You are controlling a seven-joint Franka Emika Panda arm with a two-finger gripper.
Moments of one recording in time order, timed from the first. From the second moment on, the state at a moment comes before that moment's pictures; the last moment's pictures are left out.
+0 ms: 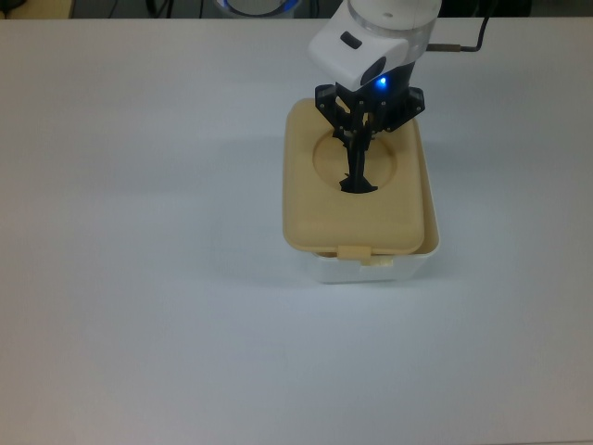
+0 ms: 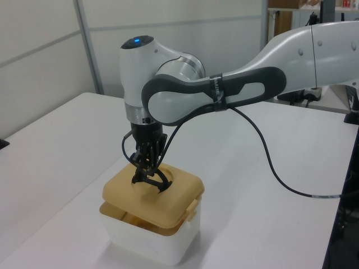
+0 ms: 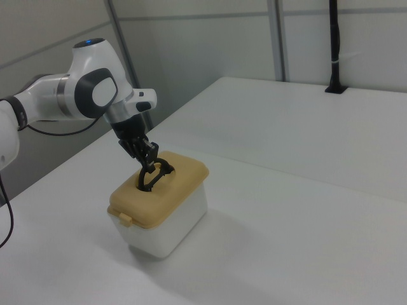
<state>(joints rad) 0.30 0.27 0.03 -1.49 -0.07 1.83 0.30</state>
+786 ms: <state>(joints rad) 0.34 0.28 0.02 -1.50 -0.07 1.83 0.30</state>
